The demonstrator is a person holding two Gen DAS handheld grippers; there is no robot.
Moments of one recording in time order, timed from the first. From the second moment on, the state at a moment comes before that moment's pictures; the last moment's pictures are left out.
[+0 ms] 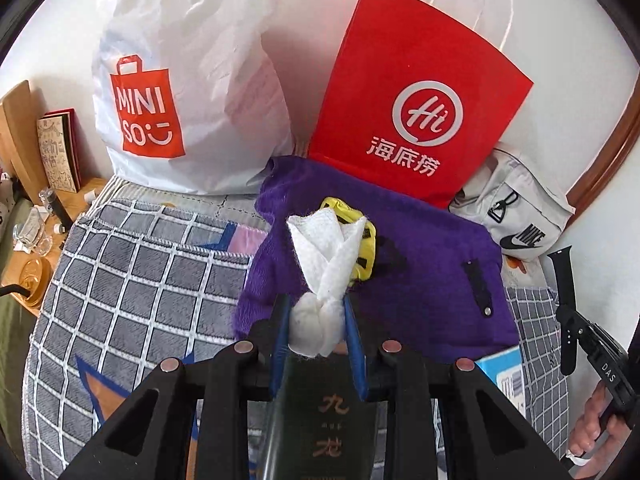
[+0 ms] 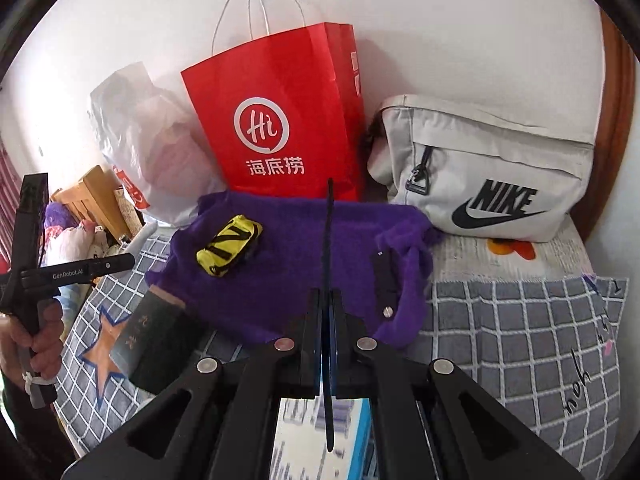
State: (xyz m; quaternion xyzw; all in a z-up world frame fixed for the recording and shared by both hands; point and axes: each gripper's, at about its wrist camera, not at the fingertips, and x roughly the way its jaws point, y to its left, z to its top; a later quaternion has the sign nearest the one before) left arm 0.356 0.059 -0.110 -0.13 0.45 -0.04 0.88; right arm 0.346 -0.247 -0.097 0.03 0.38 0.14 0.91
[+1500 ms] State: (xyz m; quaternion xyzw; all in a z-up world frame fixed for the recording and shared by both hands) left arm 0.422 0.049 -0.178 -0.12 0.53 -0.04 0.84; right arm 0.447 -0.240 -0.188 -0.01 0.50 0.16 0.85
